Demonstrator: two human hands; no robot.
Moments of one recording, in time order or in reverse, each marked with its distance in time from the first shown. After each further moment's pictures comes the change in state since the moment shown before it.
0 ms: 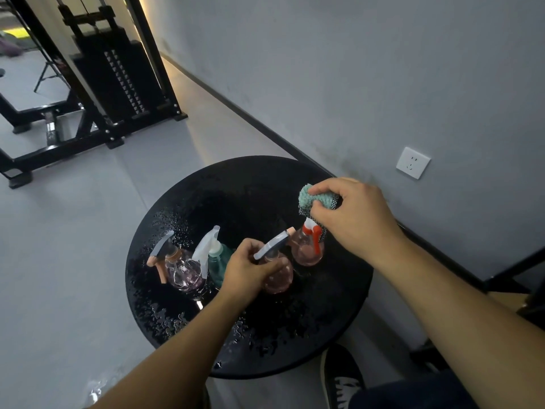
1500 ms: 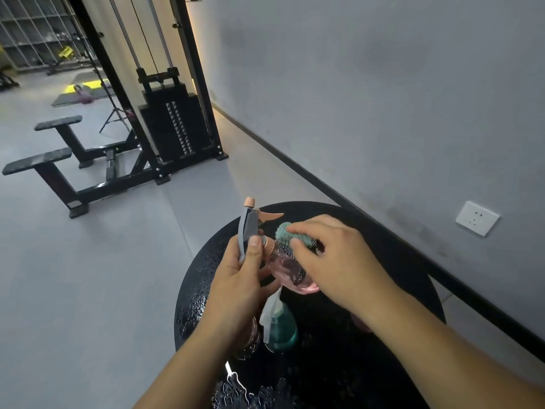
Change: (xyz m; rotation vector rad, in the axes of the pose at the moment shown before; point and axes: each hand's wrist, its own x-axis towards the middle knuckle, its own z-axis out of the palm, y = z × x) left_hand -0.021 0.115 -0.122 -0.513 0.079 0.142; right_hand 0.042 -0.108 0.083 0.119 -0.107 -0.162
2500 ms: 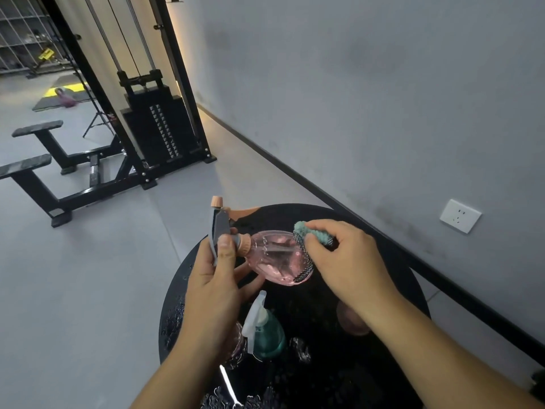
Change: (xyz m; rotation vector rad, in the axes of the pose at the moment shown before) left_hand 0.001 0.010 0.018 -0.089 0.109 0.100; right_hand 0.003 0.032 -0.020 0.139 0.196 0.158
